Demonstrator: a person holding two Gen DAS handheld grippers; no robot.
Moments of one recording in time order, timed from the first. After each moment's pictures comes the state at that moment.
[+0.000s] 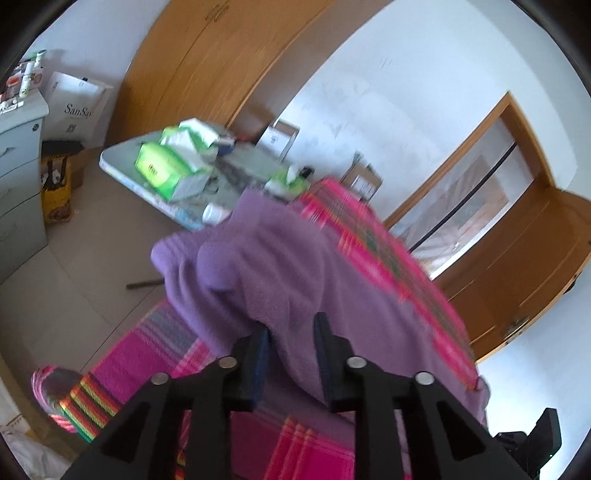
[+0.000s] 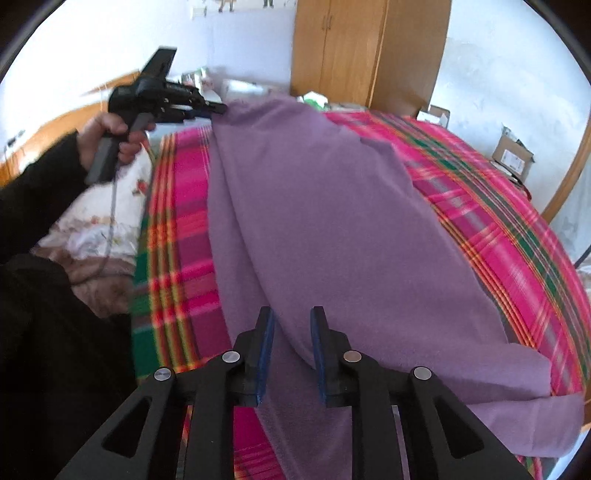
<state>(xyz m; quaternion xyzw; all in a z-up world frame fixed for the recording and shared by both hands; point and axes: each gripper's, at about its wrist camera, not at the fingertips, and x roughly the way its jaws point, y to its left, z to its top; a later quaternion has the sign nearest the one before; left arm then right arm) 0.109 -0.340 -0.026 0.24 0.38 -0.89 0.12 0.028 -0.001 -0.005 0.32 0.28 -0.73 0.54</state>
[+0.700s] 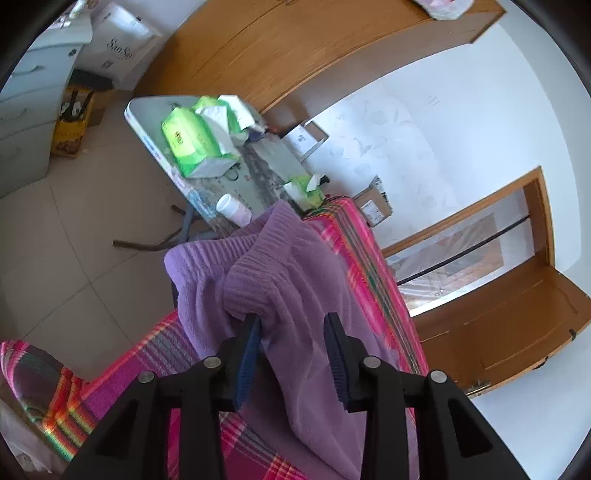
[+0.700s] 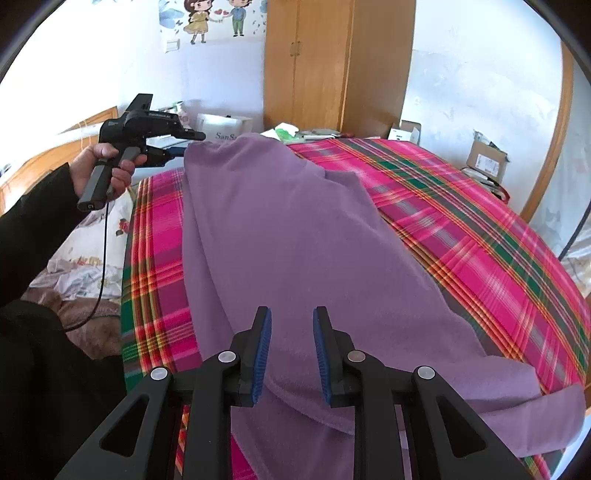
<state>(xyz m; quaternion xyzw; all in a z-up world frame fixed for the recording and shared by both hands) 0.097 -0.389 -0.050 0.22 0.52 -0.82 0.13 0.014 -0.003 0.008 0.30 0.25 -0.77 0.51</state>
